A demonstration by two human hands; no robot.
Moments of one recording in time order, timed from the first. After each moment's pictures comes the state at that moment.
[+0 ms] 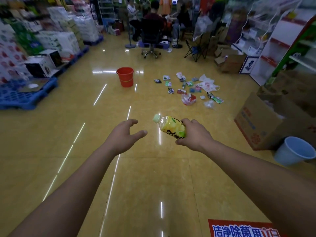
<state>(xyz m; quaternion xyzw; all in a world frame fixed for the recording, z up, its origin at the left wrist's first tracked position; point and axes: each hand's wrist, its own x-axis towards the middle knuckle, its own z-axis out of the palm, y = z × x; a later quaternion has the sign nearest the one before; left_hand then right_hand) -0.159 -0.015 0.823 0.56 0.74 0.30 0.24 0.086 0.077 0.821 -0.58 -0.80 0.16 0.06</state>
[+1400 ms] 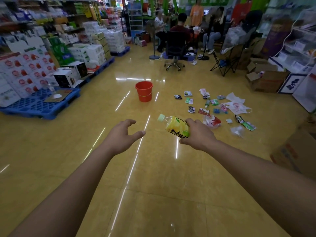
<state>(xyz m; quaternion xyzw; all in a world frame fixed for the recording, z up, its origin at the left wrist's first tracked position) -0.253 0.276 0.849 0.51 0.79 0.29 0.17 -0.012 0.421 0.833 -0.52 -0.84 0.15 0.06</state>
